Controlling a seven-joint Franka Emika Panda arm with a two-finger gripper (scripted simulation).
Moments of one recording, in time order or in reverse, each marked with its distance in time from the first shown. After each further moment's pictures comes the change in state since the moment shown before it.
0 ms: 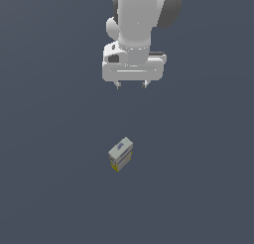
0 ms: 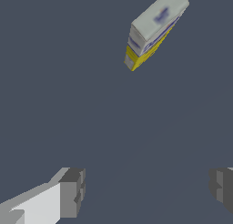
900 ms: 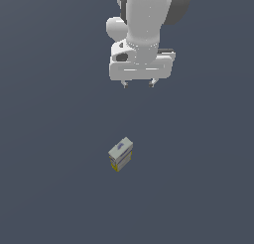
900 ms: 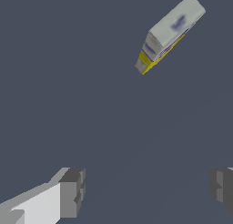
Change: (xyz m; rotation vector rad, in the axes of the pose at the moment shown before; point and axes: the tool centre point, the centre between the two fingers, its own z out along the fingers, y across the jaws) arm 0.005 -0.025 -0.008 0.025 0.007 -0.007
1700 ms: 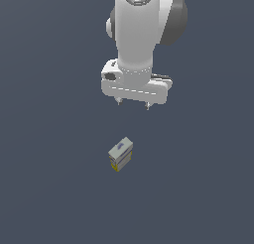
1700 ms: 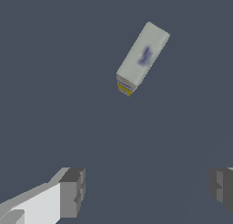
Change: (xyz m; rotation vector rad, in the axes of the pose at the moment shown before) arm 0.072 0.025 0.022 0.017 0.021 0.307
